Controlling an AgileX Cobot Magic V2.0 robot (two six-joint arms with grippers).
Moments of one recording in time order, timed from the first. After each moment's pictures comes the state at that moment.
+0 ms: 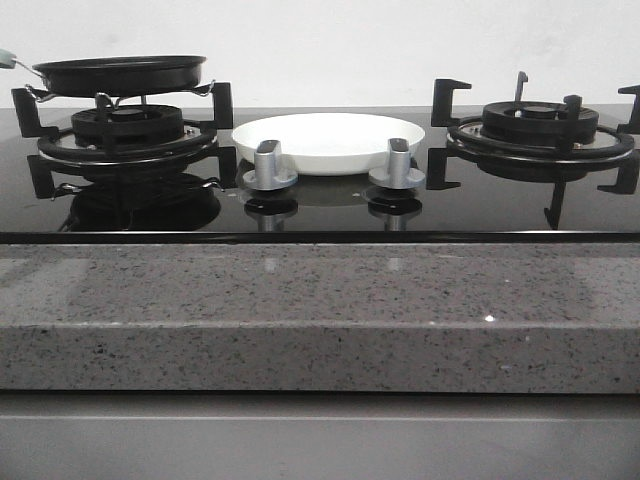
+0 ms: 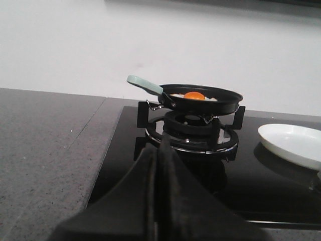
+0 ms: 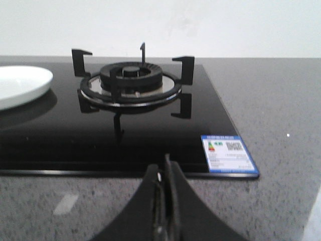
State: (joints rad) left arm -0.08 -0.01 -0.03 -0.06 0.00 -0.05; right arm -0.05 -0.01 -0.01 0.10 0.10 -0.04
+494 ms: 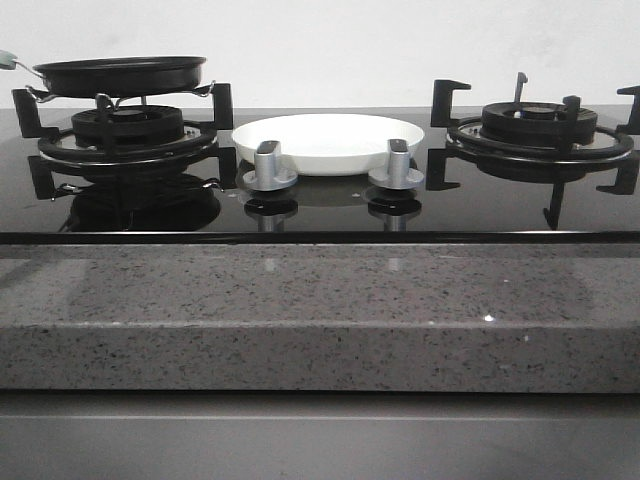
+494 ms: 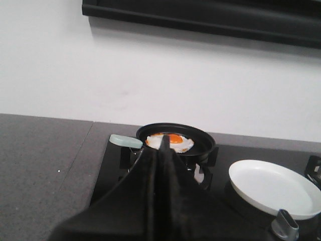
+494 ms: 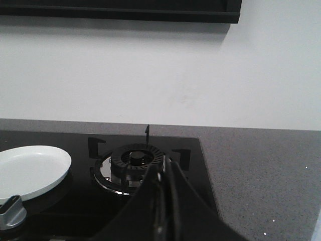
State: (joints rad) left arm -0.08 0.21 -0.55 -0.09 0.39 -0.05; right arm -0.05 0.16 -0.50 0.07 0.36 -0.04
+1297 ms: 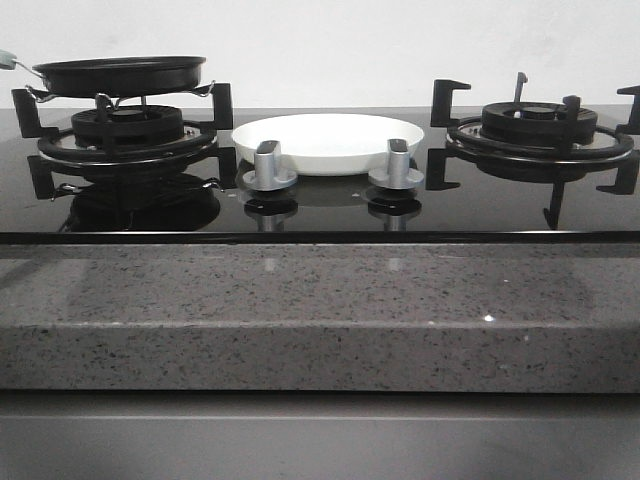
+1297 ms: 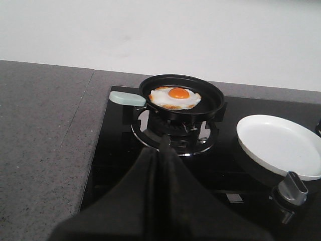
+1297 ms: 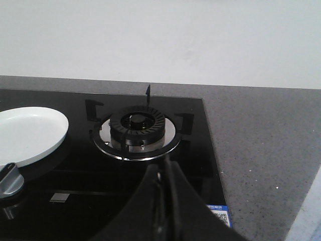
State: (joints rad) left arm -0.08 0.39 -0.64 -0.09 0.50 -0.05; right arm -0.05 0.32 -0.59 0.07 0.47 -0.04
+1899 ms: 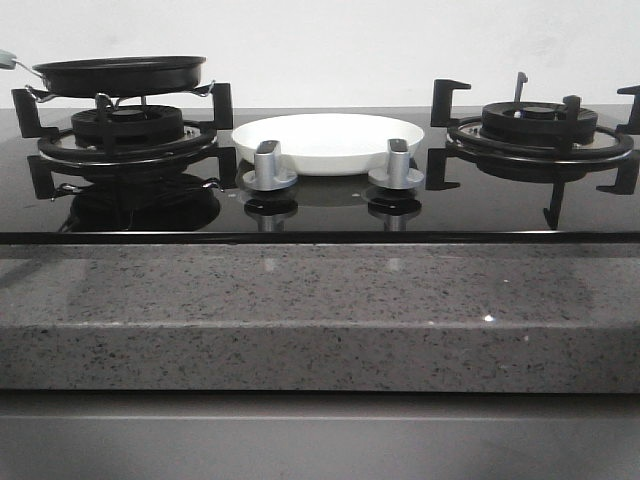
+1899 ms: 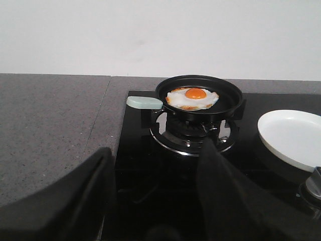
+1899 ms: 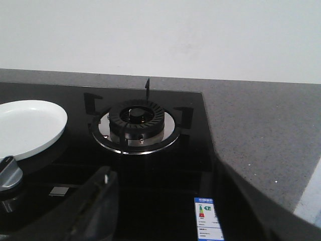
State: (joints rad) left arm -0.08 0.39 -0.64 0.01 0.50 -0.05; right arm -0.05 0.32 -0.59 0.06 0.48 -0.04
